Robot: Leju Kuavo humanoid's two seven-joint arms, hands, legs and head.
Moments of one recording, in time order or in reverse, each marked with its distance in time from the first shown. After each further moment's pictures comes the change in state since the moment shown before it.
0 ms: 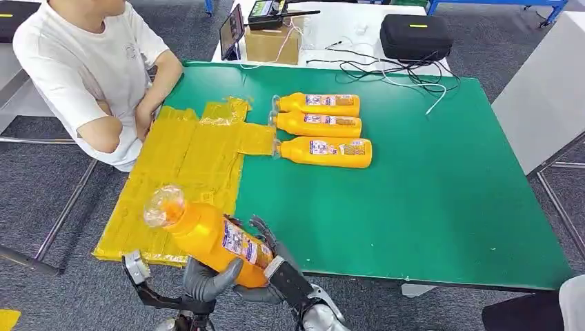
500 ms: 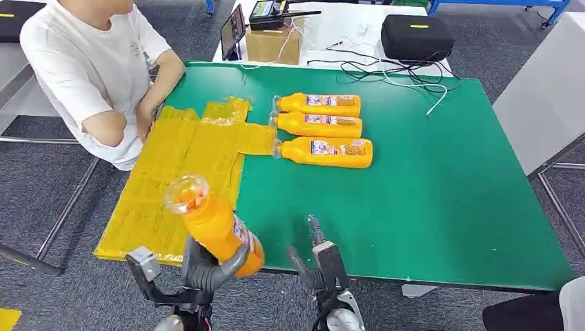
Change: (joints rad) left arm -0.019 -0.026 0.019 -0.035 -0.379 0.506 -0.033; right arm 0.100 -0.014 -0.251 -0.093 -0.072 -0.176 0.026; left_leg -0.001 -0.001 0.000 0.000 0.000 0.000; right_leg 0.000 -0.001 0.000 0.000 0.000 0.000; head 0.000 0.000
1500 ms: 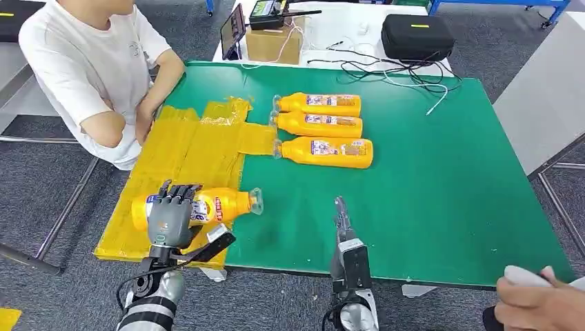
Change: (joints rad) left arm -0.350 -0.074 0.596 0.516 -1.666 0.449 0.101; right arm 0.043 -0.011 -0.052 -0.187 0.026 -0.047 -0.055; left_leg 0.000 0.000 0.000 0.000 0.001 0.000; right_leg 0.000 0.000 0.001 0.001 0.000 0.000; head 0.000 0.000
